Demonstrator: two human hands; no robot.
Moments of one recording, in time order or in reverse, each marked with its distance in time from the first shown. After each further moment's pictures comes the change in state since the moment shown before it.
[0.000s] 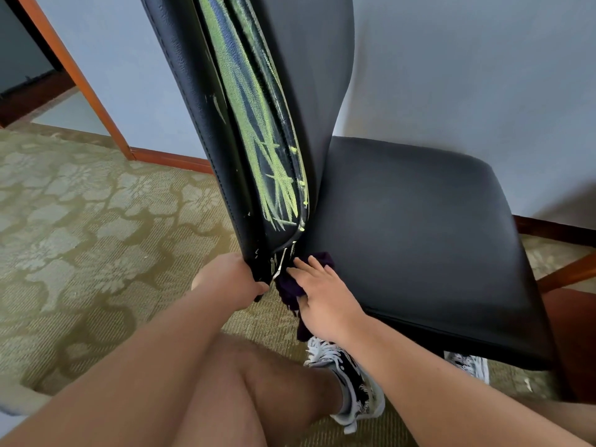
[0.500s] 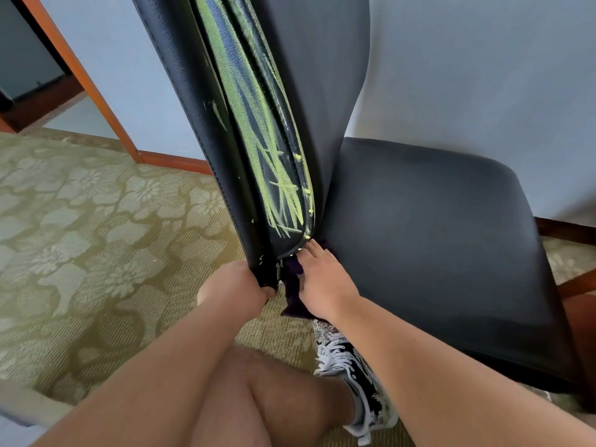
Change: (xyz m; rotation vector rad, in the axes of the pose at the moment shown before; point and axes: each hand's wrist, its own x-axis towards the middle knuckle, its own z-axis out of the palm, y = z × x) left_hand 0.003 -0.001 0.003 -0.076 0.074 -0.139; right_hand 0.051 -0.005 -0.008 0.006 0.036 0.033
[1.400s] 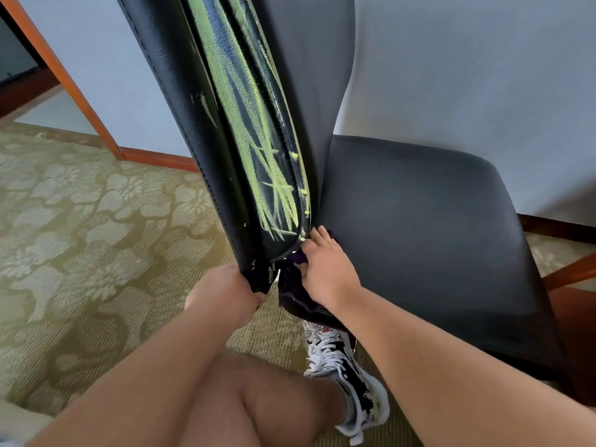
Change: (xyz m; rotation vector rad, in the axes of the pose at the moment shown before) left_hand 0.000 -0.002 0.003 0.056 -0.081 0.115; right_hand 0.010 0.023 -0.004 -0.113 0.054 0.092
